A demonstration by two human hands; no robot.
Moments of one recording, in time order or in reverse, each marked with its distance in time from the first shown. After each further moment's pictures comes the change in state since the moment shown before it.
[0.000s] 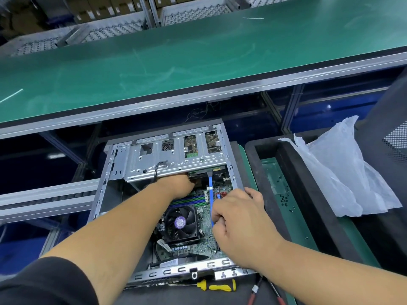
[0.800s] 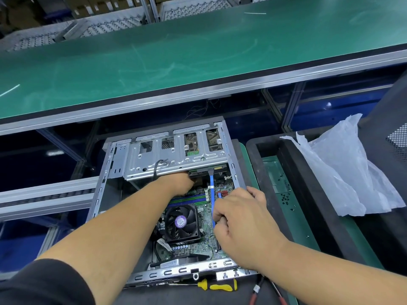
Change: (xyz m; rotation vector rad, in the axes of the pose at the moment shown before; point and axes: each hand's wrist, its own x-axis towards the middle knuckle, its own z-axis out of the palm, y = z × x) left_hand 0.006 0.000 0.001 -0.145 0.008 -0.034; right_hand -0.001 -0.002 -0.002 0.028 0.003 0.007
